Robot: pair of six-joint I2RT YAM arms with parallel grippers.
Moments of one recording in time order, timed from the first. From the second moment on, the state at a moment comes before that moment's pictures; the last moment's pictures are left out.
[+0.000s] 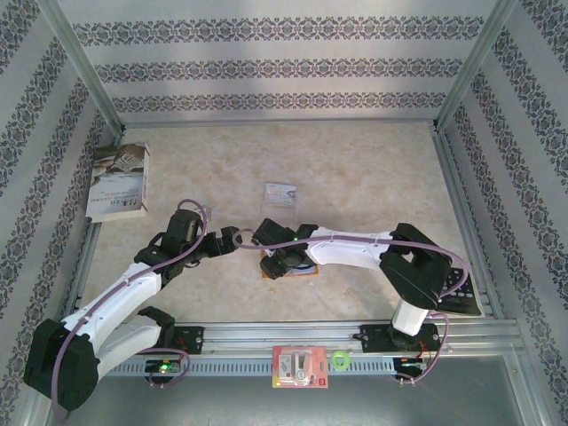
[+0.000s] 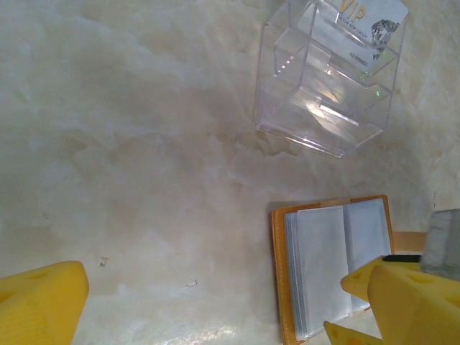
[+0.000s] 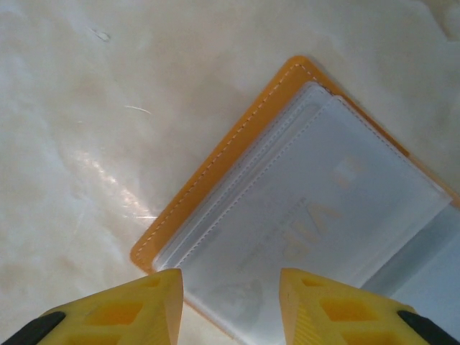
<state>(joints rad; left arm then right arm) -0.38 0.96 0.50 -0.31 0.19 -0.64 1.02 1.75 1.08 -0.54 0.02 0.28</state>
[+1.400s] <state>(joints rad) -0.61 1.40 0.51 -0.01 0.33 -0.69 0.98 1.63 0.83 -0.13 -0.02 0.42</state>
